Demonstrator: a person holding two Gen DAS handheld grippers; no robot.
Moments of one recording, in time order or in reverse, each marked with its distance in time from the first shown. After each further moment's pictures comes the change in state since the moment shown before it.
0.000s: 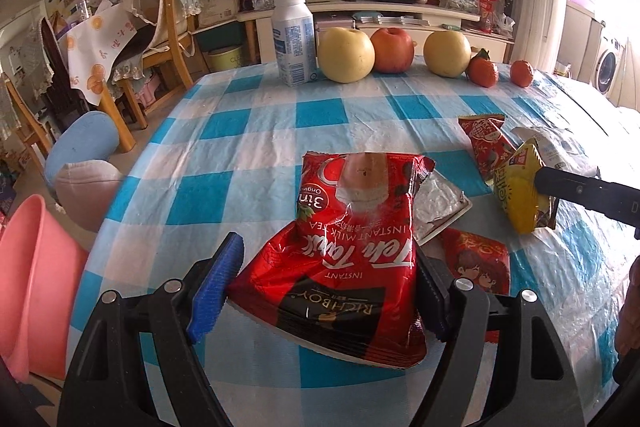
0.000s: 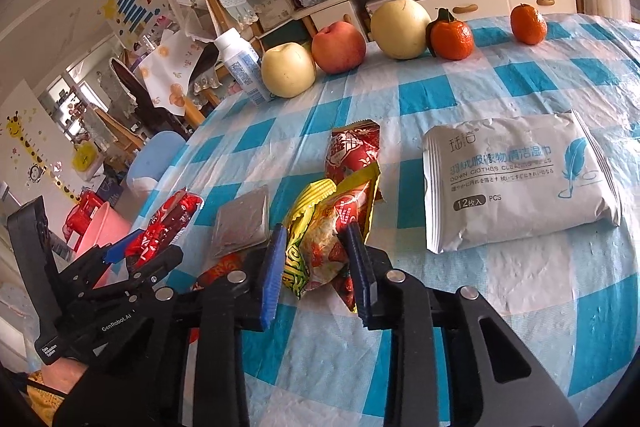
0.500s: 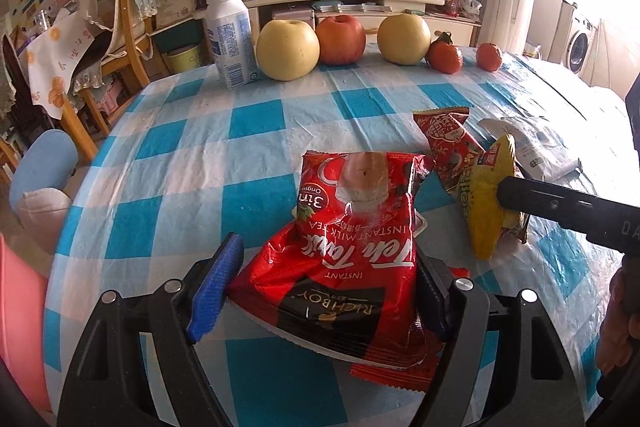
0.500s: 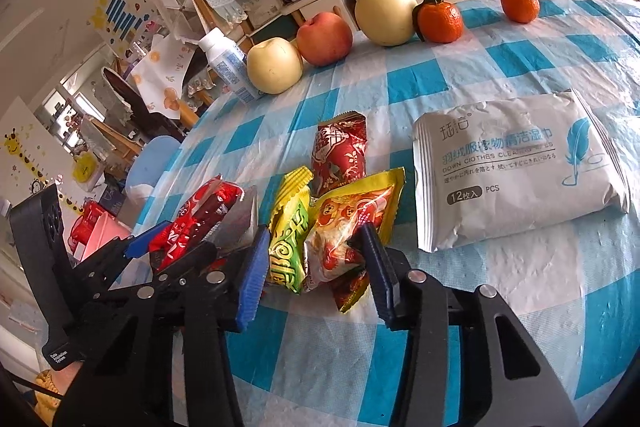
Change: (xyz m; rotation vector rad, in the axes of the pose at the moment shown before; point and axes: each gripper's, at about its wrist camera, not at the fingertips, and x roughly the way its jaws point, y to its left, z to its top) left arm 0.026 -0.036 0.019 0.069 0.039 -0.115; right arm 0.009 -0.013 0.001 0.068 0.027 0.008
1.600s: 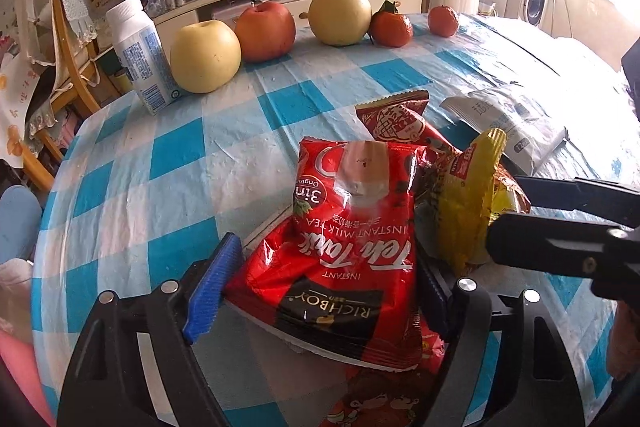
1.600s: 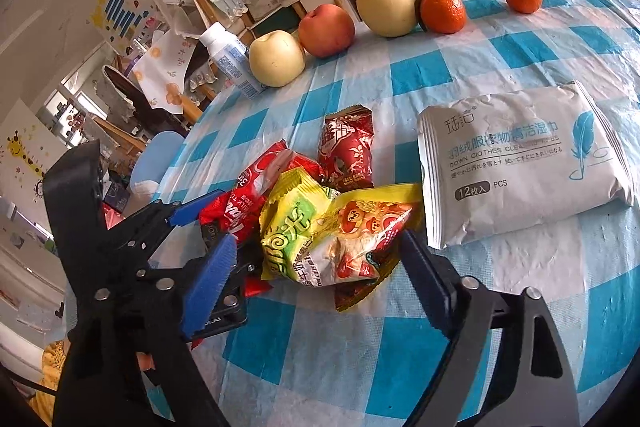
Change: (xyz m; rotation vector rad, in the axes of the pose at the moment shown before) left arm 0.041 -0.034 0.024 0.178 0.061 -0.121; right arm -0.001 -0.001 0.000 0.028 0.040 0.016
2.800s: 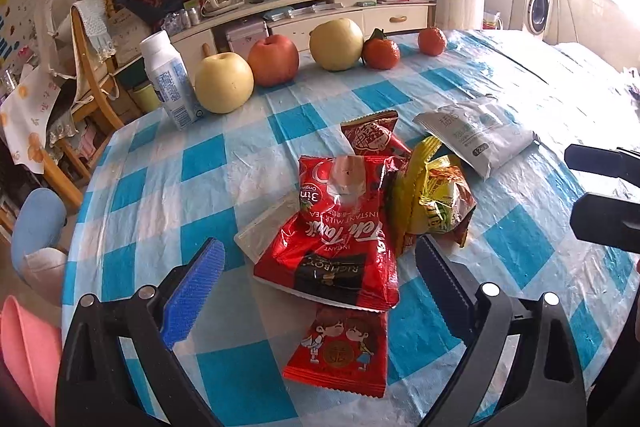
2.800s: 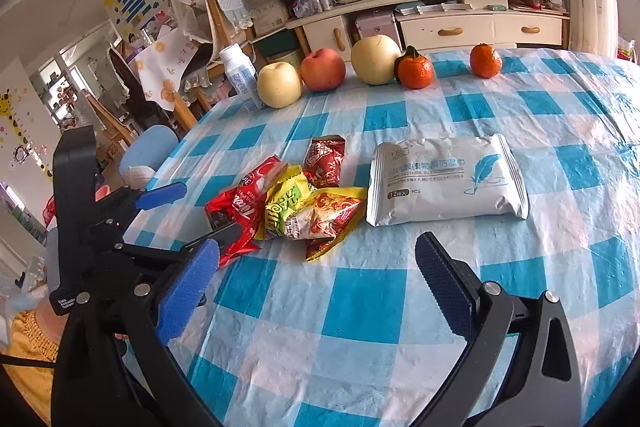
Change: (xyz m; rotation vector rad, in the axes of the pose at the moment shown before) left arm -0.051 -0.021 -0.010 0.015 -0.051 0.068; right arm -0.074 0.012 -0.016 -0.162 -0.090 -0.112
